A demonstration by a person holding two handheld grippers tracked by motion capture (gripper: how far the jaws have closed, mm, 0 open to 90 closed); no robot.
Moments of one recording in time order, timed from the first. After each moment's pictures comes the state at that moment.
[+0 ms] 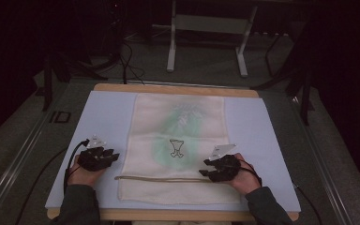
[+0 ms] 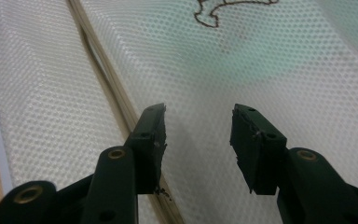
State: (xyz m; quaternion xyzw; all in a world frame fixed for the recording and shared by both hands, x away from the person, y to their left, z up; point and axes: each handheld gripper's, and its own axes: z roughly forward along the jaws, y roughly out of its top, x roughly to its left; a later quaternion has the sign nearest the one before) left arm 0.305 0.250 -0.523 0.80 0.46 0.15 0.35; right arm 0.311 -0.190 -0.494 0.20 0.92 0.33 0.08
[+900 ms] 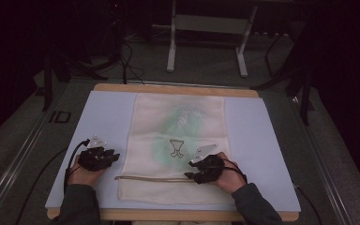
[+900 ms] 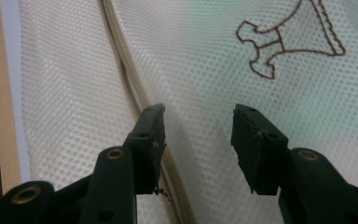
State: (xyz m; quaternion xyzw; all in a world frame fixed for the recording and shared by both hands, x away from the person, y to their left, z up) left arm 0.306 0.250 -0.524 0.80 0.46 0.15 0.35; right arm 0.309 -0.143 -0.494 0.15 0.93 0.32 0.07
